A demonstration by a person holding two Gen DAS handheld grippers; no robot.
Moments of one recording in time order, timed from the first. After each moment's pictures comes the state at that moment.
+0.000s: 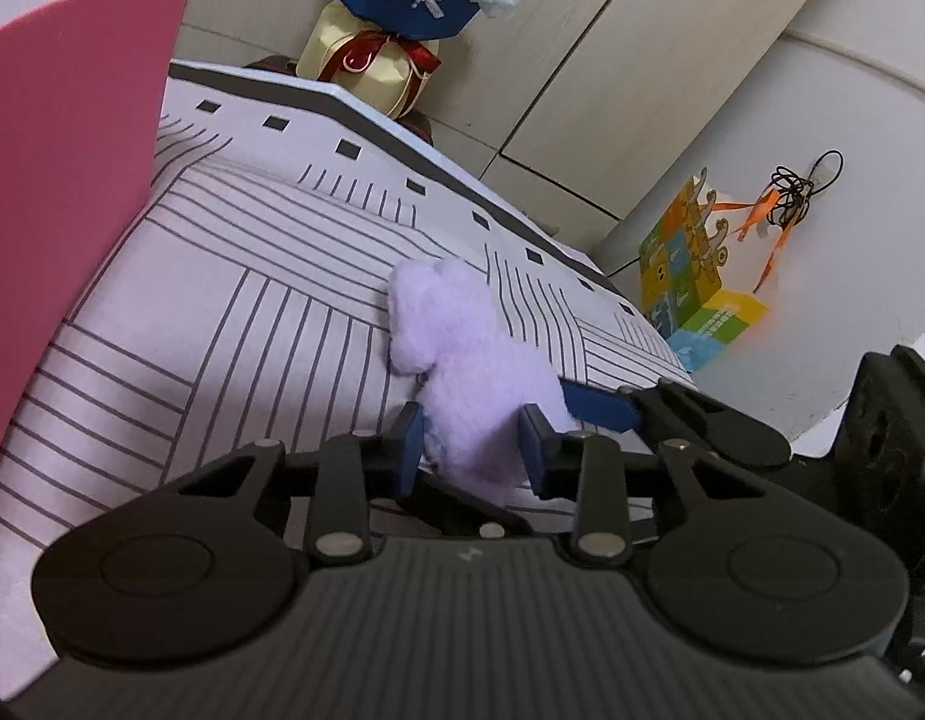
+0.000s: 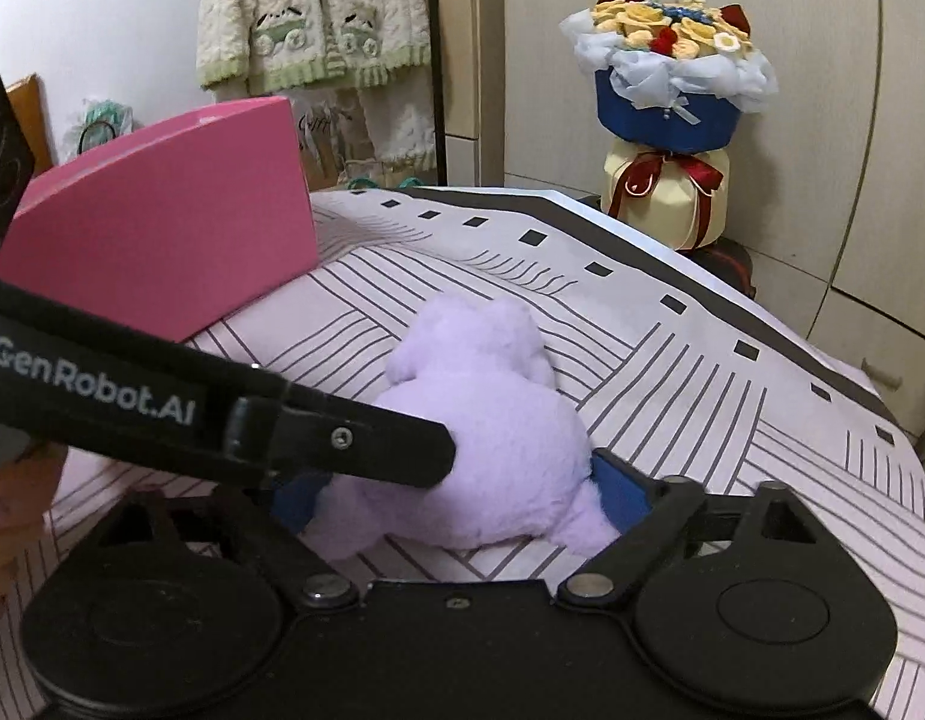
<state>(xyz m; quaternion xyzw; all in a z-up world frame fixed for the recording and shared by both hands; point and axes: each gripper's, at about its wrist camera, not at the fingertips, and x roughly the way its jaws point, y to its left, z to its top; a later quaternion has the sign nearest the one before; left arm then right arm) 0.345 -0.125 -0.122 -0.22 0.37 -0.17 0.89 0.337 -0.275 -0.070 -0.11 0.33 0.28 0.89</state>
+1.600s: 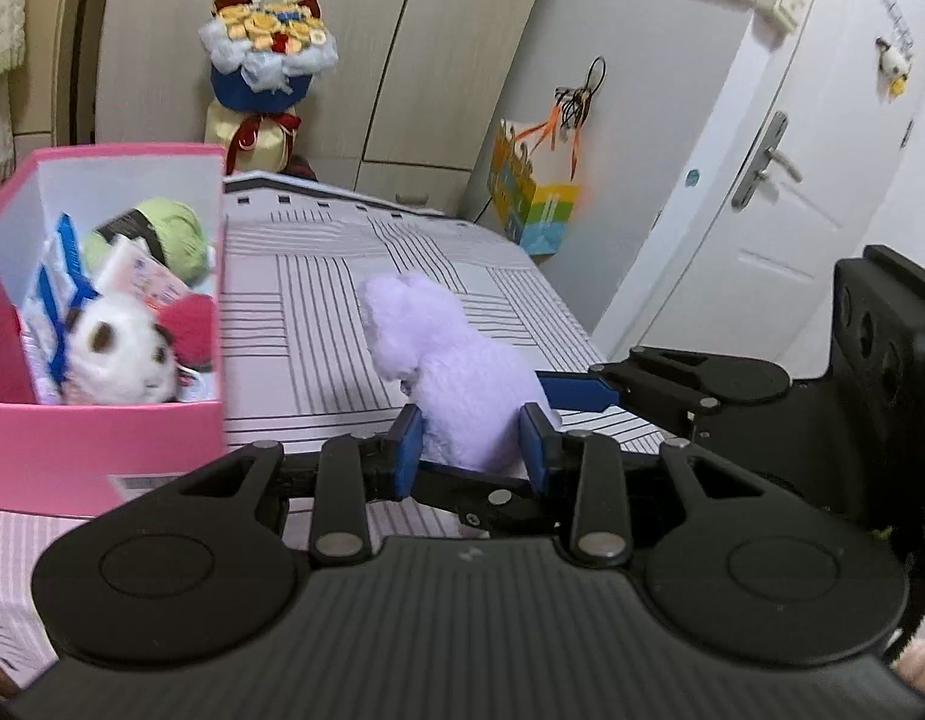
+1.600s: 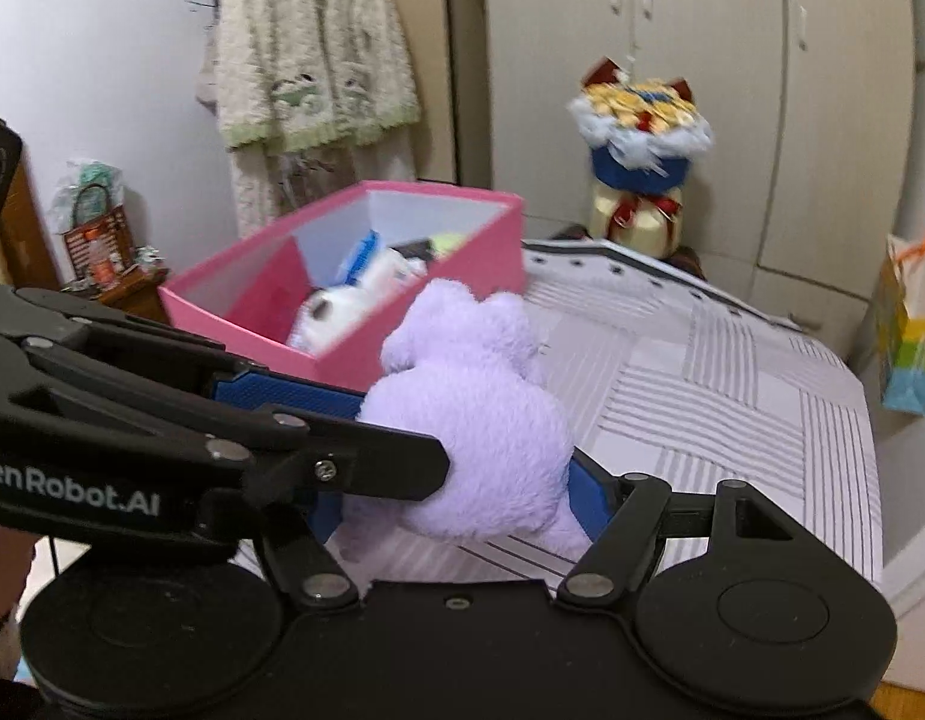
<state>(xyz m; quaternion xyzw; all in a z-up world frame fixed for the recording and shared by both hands) 0.101 -0.012 0.003 -0.07 0.33 -0.32 0.89 0.072 -0.150 0.032 -0.06 0.31 0.18 0.93</state>
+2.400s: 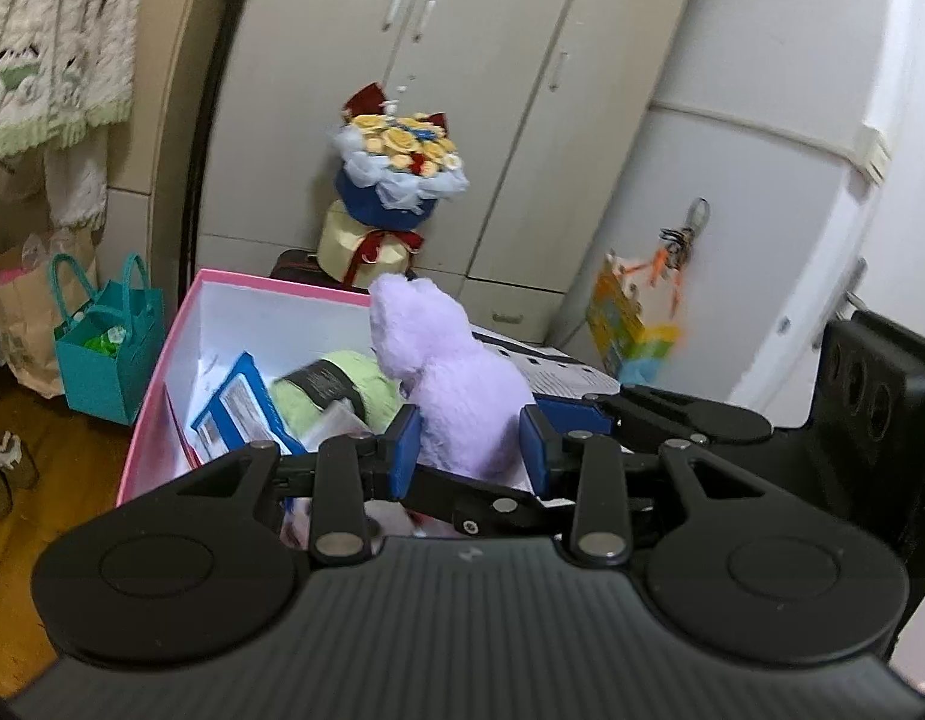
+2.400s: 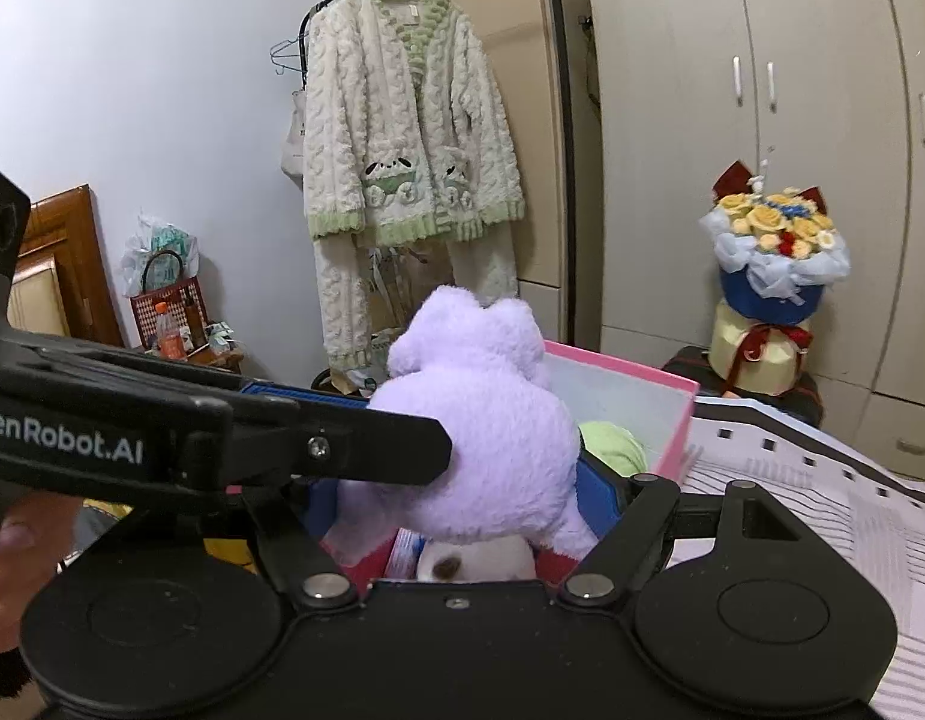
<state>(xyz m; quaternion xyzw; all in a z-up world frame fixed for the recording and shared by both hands) 0.187 0.109 0.039 -0.12 0.26 -0.24 0.93 0.183 -0.051 0.057 -0.05 0.24 0.28 0.93</state>
